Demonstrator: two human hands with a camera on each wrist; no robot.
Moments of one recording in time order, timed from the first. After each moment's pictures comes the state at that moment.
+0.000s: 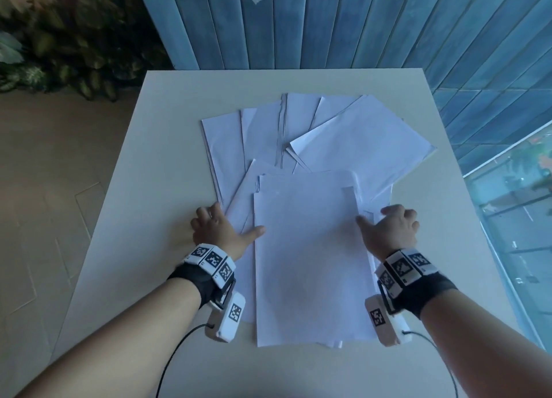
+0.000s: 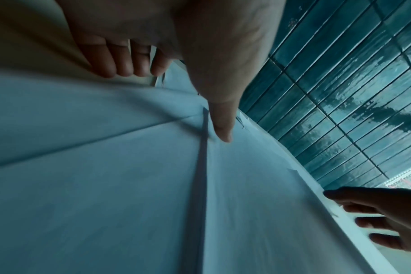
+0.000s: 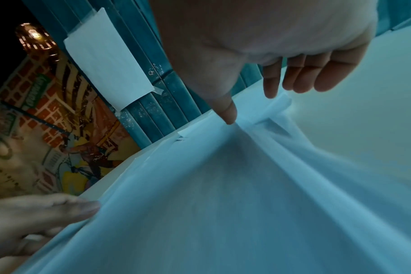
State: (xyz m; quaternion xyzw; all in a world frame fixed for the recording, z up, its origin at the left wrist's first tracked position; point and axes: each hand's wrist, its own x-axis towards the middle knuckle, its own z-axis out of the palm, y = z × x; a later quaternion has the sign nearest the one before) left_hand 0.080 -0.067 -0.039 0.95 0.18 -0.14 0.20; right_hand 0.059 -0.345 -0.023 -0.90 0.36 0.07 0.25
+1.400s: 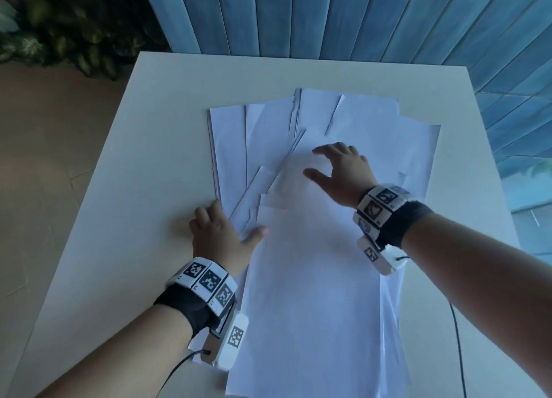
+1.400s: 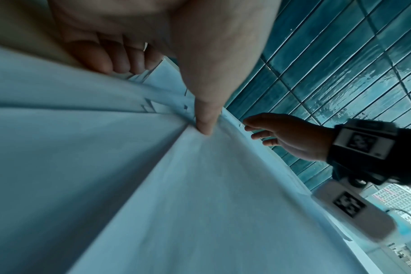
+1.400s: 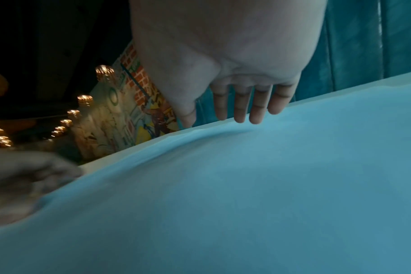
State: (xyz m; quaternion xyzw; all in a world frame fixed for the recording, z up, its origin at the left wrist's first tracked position) left_hand 0.120 -0.078 -0.052 0.96 0.17 -0.10 0.22; right_hand 0.221 -0.304 -0.032 -0.98 -0.07 0.09 0.19
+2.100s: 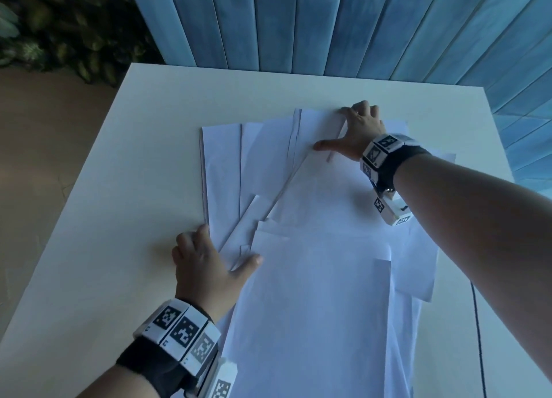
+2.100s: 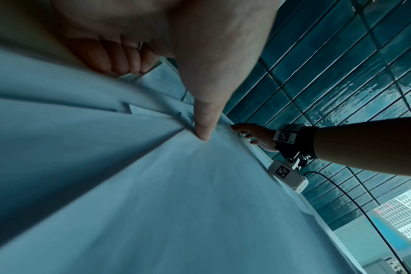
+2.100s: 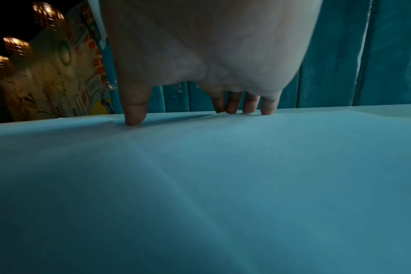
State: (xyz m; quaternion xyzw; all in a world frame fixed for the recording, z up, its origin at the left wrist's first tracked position) left_hand 0.137 -0.073 -0.067 0.95 0.18 -0.08 0.23; right_hand 0.365 -0.333 -0.047 -0.99 0.01 0.10 0.13
